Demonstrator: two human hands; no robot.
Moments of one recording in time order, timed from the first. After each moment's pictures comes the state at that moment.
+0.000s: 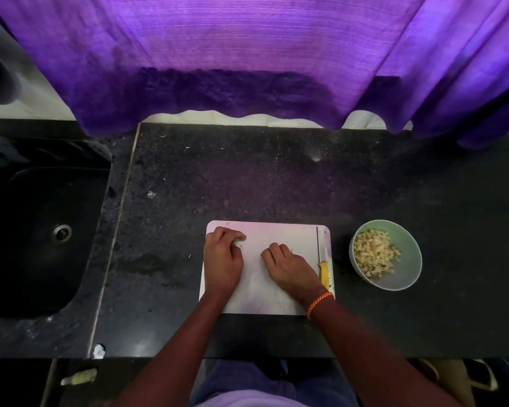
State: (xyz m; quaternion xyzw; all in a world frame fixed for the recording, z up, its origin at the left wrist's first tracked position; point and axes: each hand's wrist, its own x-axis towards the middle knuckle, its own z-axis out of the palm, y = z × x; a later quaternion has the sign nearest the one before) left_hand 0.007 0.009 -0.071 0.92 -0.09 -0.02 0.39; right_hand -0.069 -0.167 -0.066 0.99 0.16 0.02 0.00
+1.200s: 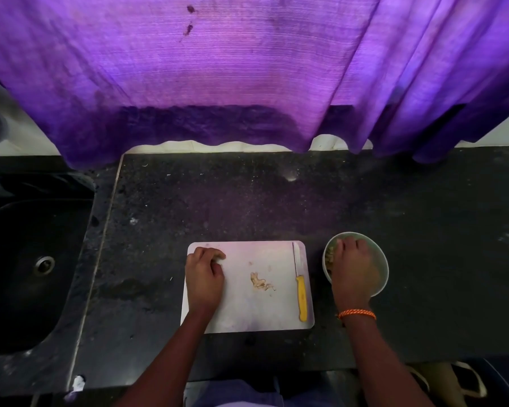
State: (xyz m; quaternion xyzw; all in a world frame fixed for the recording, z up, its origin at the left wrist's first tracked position) left_hand 0.007 0.002 -0.067 0.92 -0.07 -0.01 0.39; right_hand -0.103 -0.277 0.010 0.86 -0.46 0.06 -0.22
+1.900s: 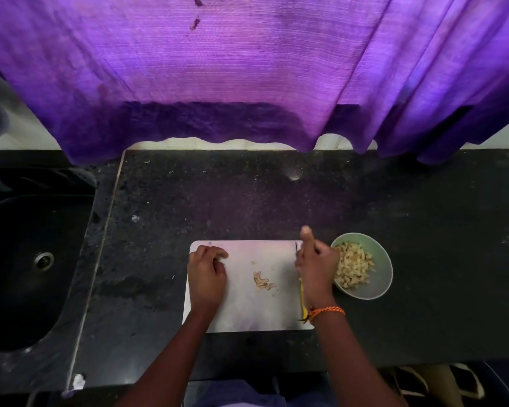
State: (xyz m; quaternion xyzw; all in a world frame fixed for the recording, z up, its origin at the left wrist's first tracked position) left_hand 0.009 0.003 -0.070 0.92 -0.07 -0.01 0.39; right_hand -0.062 -0.202 0.023 0.59 -0.45 0.20 -0.64
